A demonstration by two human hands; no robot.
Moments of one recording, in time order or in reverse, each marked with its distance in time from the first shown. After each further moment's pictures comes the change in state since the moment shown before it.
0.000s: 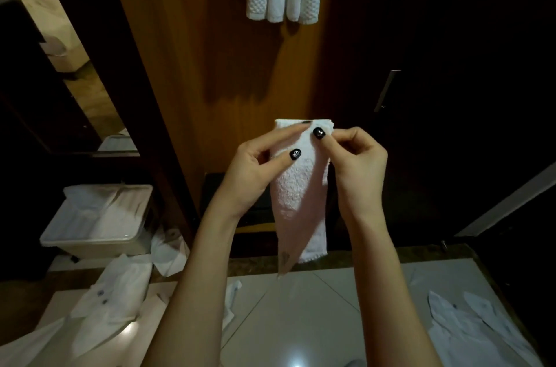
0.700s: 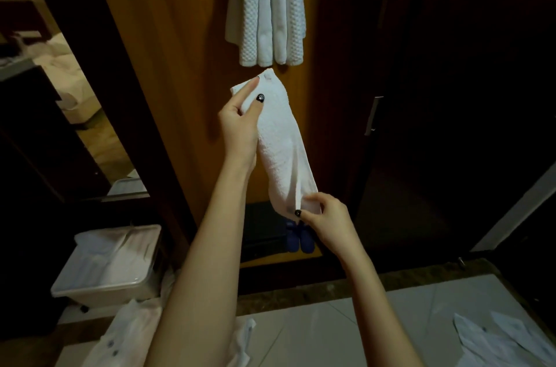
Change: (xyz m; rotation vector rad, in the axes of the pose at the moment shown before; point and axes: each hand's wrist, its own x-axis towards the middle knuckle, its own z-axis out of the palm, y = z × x) left_hand 0.097 0.024 -0.008 -0.117 0.502 0.066; right_hand -0.009 0.058 -0.014 -0.627 -0.297 0.189
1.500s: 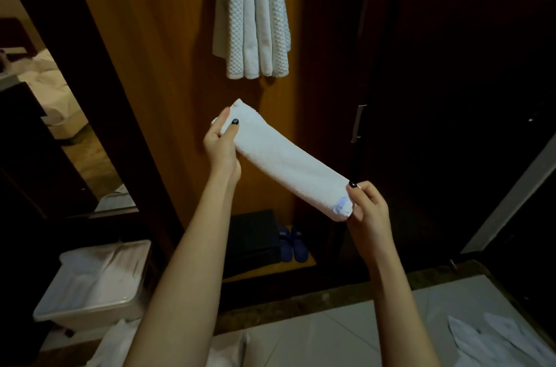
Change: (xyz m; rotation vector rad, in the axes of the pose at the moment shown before) left_hand 0.012 -0.029 -0.009 -0.125 0.138 -0.192; right_hand -0.009 0.018 -0.055 0.904 0.248 -0.020
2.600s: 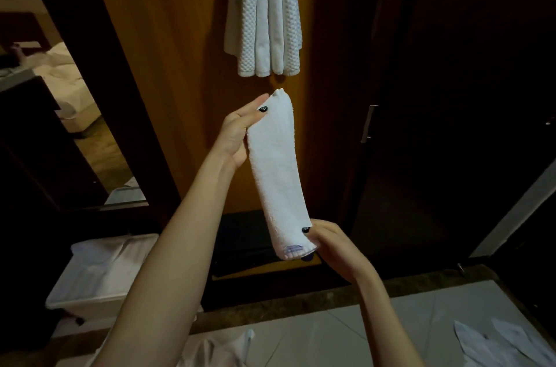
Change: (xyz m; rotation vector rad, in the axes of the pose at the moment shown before) left_hand 0.022 0.025 -0.002 0.030 -0.442 -0.239; right_hand -0.013 0.057 0.017 -0.217 -0.603 0.336
